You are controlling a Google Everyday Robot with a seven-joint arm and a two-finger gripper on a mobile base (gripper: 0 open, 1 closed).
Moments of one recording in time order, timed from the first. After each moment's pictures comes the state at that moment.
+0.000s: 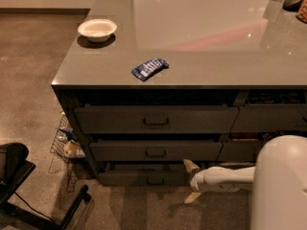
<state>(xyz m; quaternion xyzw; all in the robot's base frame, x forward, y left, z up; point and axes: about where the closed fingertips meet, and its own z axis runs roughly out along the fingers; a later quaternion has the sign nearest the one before) 0.555 -0.171 0.316 -0.68 0.68 -0.02 0.28</state>
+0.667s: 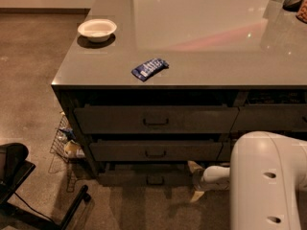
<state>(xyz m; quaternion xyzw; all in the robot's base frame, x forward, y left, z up) 0.580 -0.204 0.268 -0.68 0.69 -0.04 0.24</state>
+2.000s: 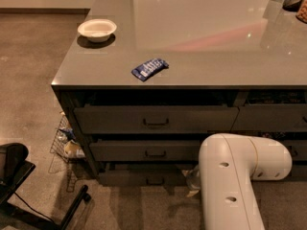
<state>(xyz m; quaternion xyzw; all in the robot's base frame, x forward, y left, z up) 0.599 -0.198 0.189 -0.73 0.66 -0.03 0.17</state>
